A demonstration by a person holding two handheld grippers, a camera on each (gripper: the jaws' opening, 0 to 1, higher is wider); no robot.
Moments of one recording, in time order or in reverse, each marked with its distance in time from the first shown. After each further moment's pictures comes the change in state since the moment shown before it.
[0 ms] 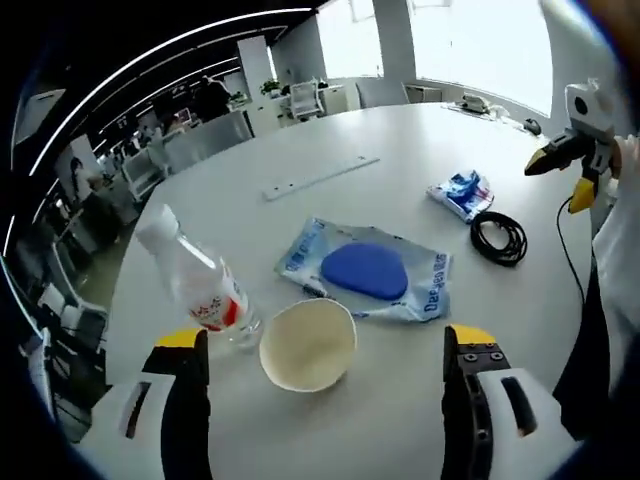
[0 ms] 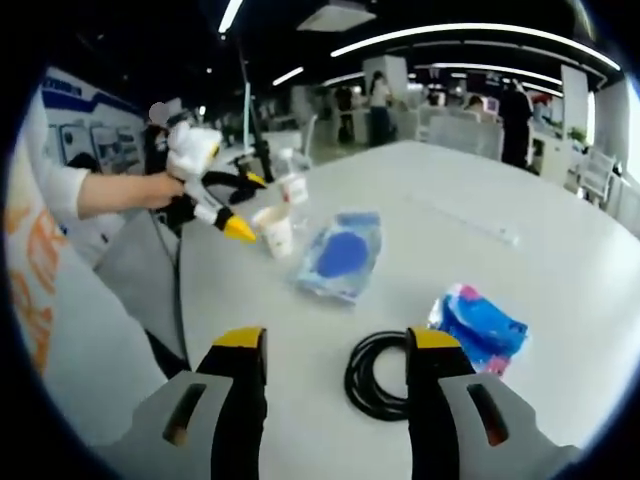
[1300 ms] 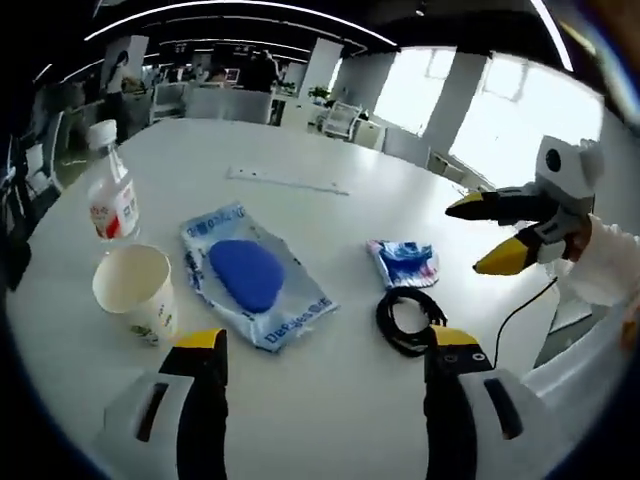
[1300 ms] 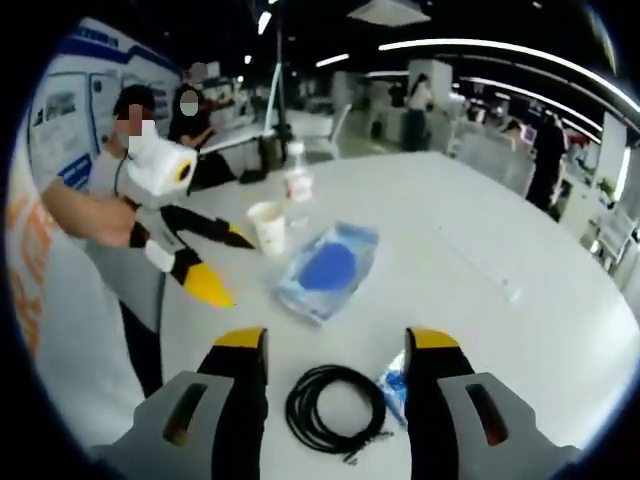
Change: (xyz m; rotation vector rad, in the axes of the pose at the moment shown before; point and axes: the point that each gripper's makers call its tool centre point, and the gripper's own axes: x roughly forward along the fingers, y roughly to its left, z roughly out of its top) left arm 0.014 -0.125 0.014 -0.529 -0.106 -0.148; right arm 0.021 -0.042 0.048 -0.268 0.068 0.073
